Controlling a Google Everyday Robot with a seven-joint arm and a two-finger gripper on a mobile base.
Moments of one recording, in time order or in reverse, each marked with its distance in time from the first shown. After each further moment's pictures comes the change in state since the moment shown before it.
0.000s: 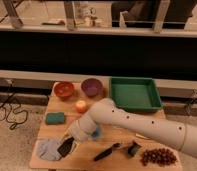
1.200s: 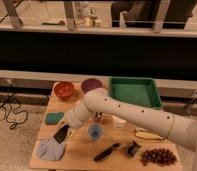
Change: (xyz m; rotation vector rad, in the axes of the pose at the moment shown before) arm 0.032 -0.063 -0.007 0.031 0.040 -0.029
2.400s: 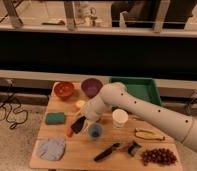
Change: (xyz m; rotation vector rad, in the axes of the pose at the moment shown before) arm 0.054 0.026 -0.059 0.020 0.106 0.077
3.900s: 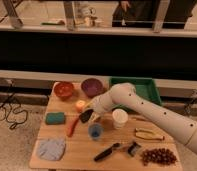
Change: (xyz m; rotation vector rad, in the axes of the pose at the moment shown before) arm 0.073 -0.012 -0.013 0.136 0.094 0.105
